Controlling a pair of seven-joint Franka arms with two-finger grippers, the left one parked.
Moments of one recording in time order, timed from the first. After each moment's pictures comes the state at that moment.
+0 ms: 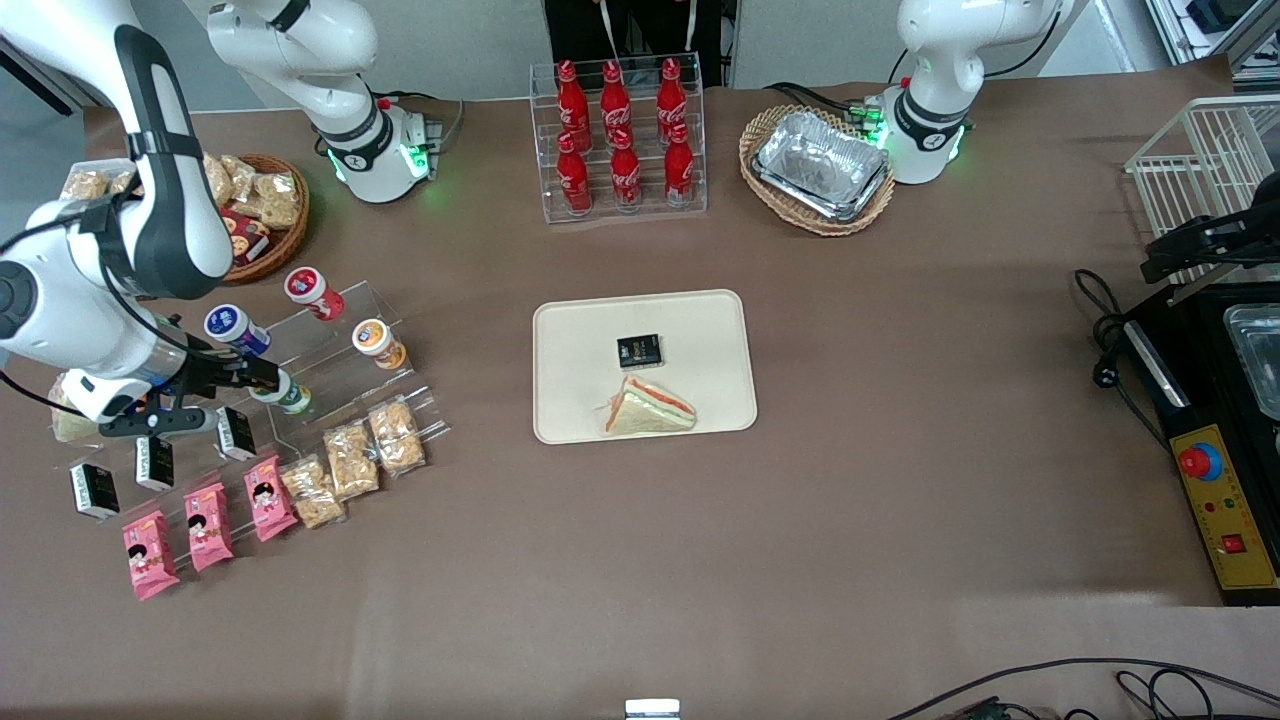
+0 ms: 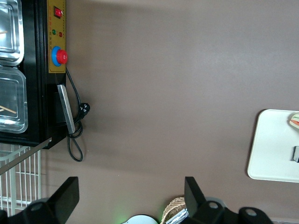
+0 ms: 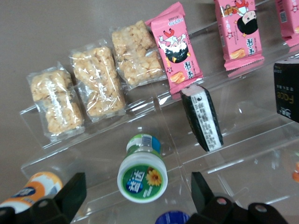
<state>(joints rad) -0.08 0.10 -0.01 -2.09 -0.01 2.10 -0.14</state>
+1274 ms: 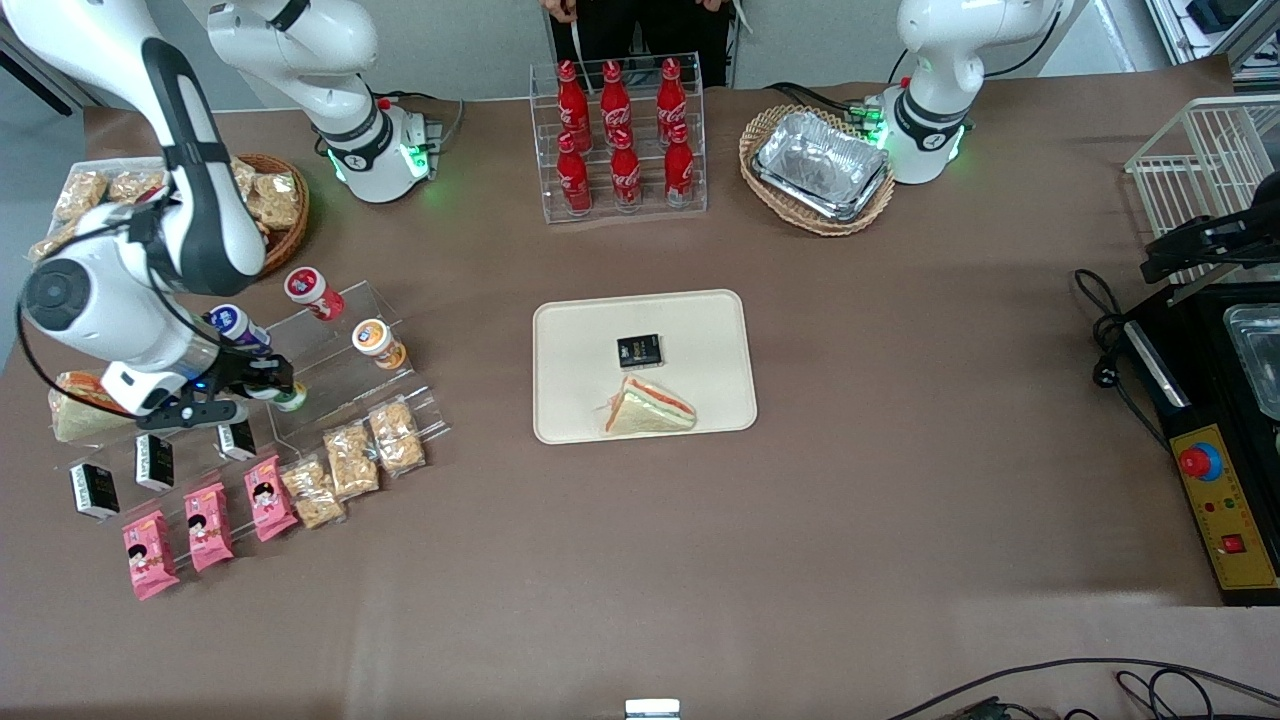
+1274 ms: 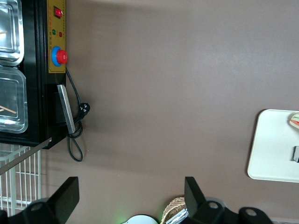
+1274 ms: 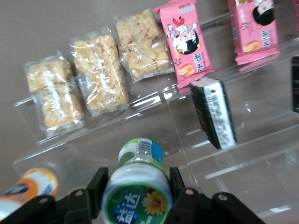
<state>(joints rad) -0.08 0.07 0.00 -2.17 -0.02 2.16 -0.16</state>
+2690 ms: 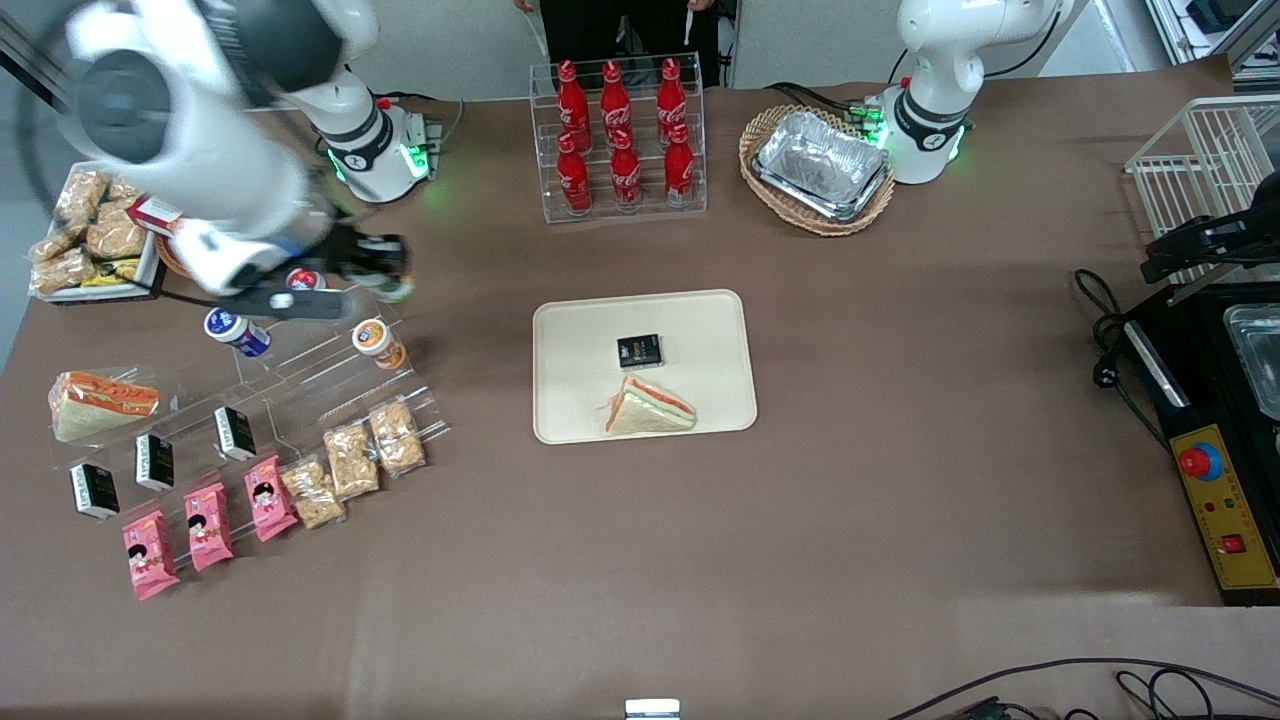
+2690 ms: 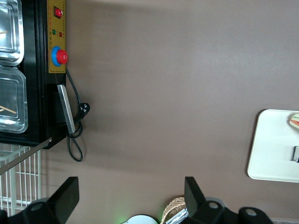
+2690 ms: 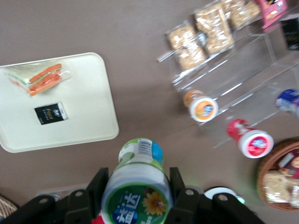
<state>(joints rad) 0.40 0.04 0.01 -1.65 0.08 1.50 0.53</state>
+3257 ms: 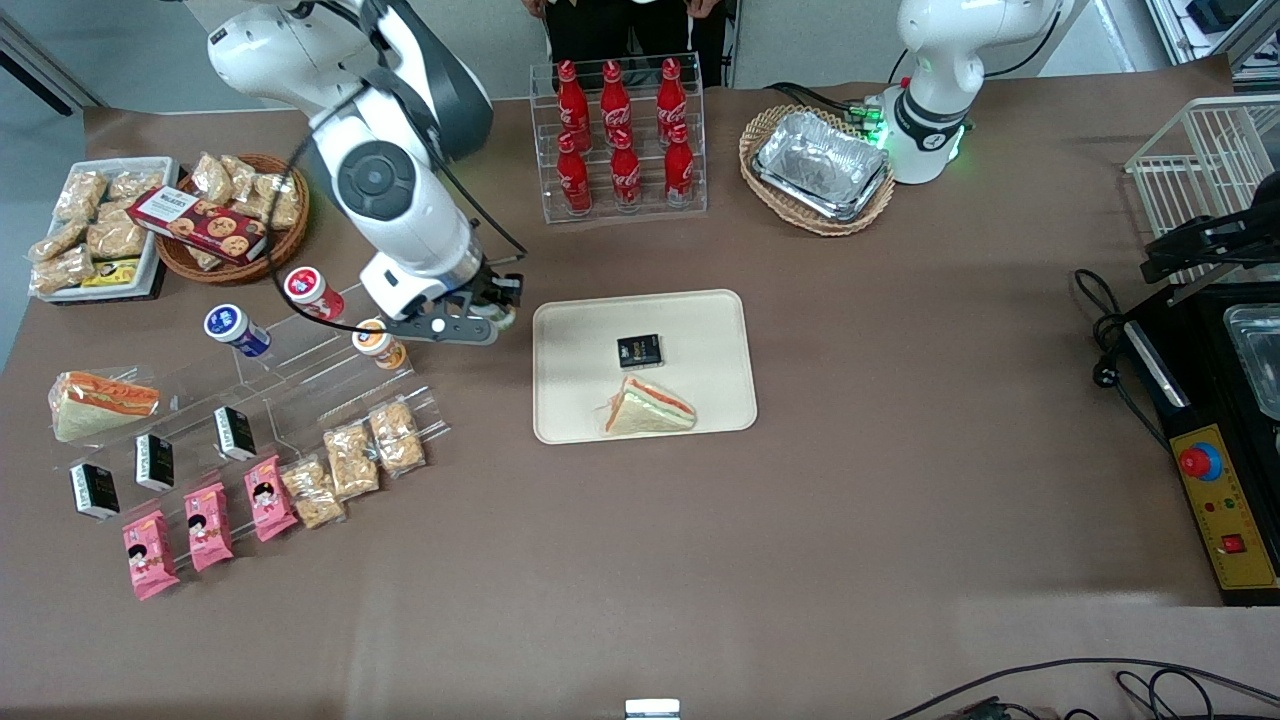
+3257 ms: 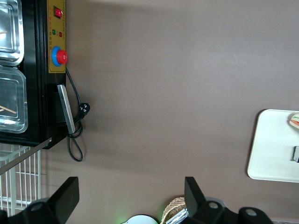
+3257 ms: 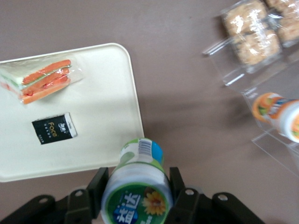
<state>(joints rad) 0.56 0.07 0.01 -2.00 0.10 1.96 0.65</state>
